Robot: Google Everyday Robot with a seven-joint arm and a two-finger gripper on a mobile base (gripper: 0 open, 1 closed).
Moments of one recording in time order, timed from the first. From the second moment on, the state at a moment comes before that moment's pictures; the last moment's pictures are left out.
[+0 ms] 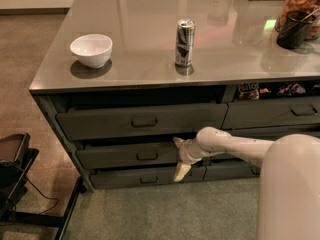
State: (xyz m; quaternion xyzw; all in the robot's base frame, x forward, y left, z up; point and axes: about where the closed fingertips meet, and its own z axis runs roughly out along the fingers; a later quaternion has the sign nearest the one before) arm 0.639 -0.084 0.401 -0.70 0.65 0.09 0.28
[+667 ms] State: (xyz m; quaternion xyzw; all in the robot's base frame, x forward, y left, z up) arm 0.648 -0.076 0.393 -0.70 0.65 0.10 0.27
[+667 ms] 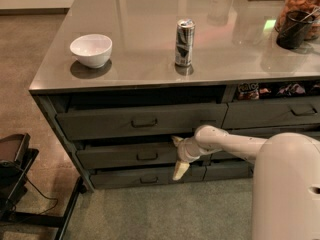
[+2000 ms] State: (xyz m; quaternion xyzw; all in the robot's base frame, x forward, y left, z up) arm 0.651 -0.073 0.393 -0.71 0.65 0.10 0.27
